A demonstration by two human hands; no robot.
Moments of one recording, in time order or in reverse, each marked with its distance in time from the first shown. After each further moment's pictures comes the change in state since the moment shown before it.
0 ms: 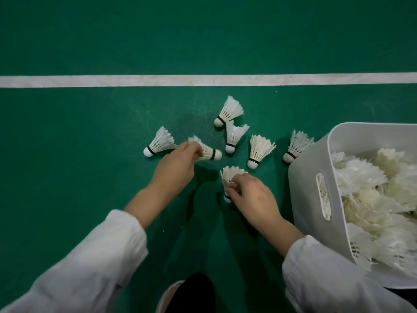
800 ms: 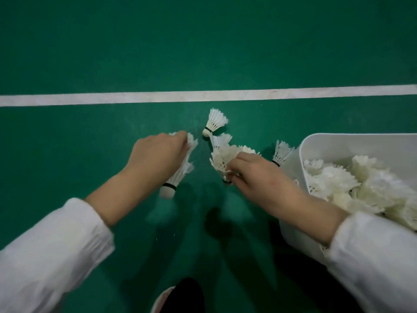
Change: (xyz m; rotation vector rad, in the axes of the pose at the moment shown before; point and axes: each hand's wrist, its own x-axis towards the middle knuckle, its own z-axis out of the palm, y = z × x) left_hand 0.006 0.056 -0.079 0.545 -0.036 0.031; right_hand -0.008 -0.016 -0.107 -0.113 -0.021 -0.431
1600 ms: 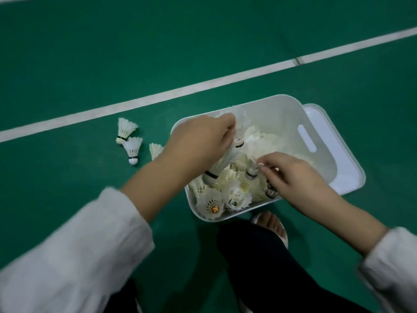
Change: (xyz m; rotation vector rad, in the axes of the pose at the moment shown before) left_hand -0.002 0.277 -0.079 -0.299 0.109 0.473; right_hand -0.237 0.113 -0.089 0.120 0.233 0.491
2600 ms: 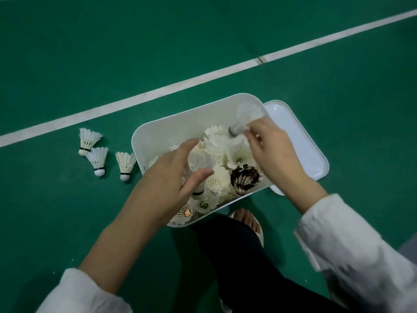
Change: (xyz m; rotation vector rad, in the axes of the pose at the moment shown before) left_hand -0.048 0.025 0.028 -0.335 -0.079 -0.085; right_hand 0.031 0.040 -0.008 0.019 0.410 0.041
